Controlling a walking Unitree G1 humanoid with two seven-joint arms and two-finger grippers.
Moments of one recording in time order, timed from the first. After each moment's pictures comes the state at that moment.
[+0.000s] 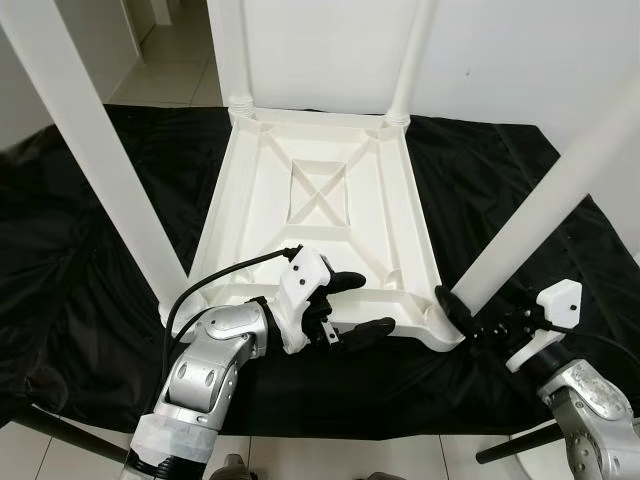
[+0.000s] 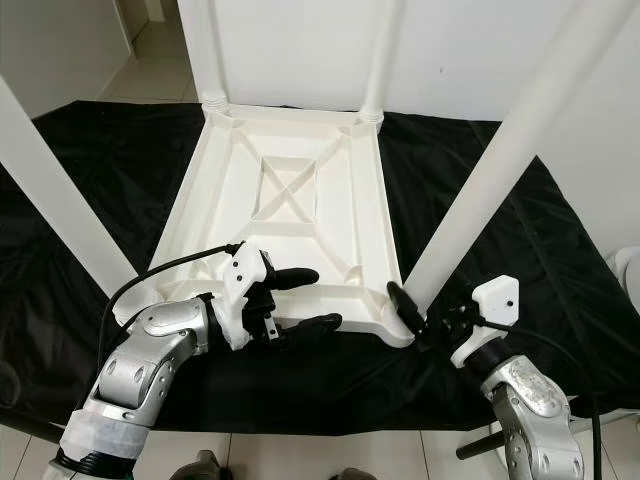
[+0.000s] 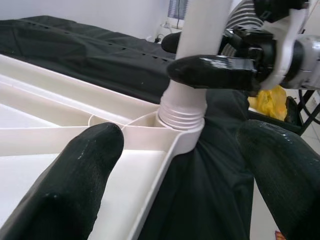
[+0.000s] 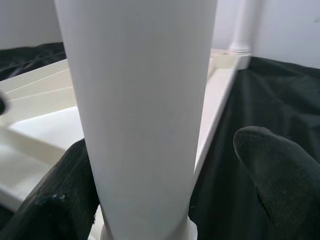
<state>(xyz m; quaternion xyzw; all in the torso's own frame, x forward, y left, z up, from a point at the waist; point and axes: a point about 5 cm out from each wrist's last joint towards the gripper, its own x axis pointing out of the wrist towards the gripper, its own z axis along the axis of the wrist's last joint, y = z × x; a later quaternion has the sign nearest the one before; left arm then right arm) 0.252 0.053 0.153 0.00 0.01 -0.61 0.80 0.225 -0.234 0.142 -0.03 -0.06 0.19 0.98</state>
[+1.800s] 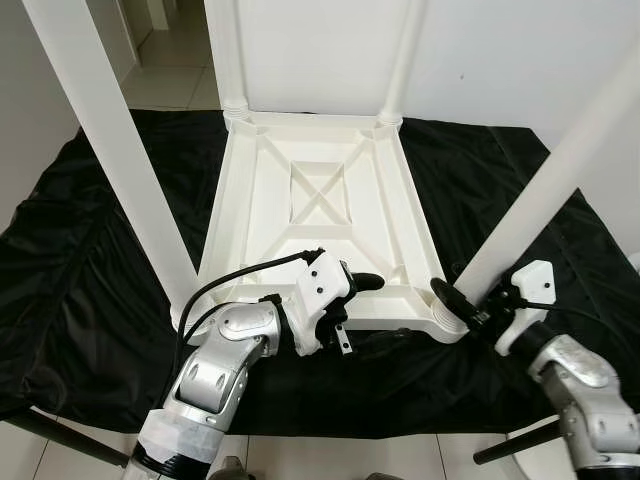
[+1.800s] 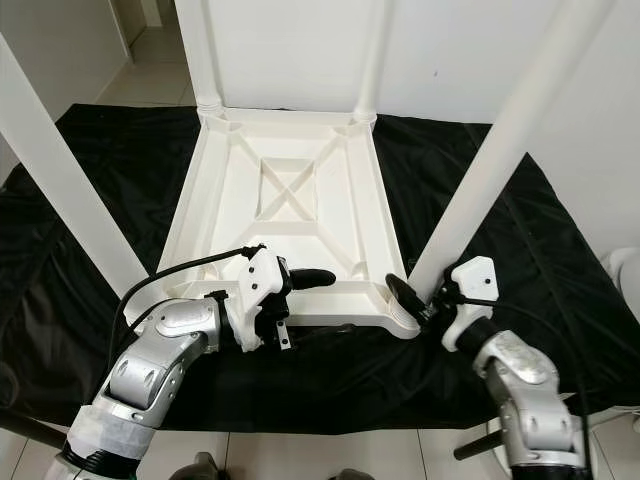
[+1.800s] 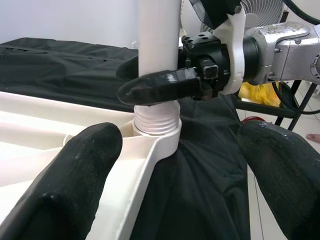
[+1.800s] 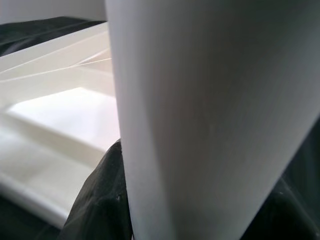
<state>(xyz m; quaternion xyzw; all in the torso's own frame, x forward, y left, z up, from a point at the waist) 0.248 0.041 0.155 0.05 -0.03 -0.63 0.78 0.248 -0.217 0.137 -0.05 -0.01 0.21 0.98</state>
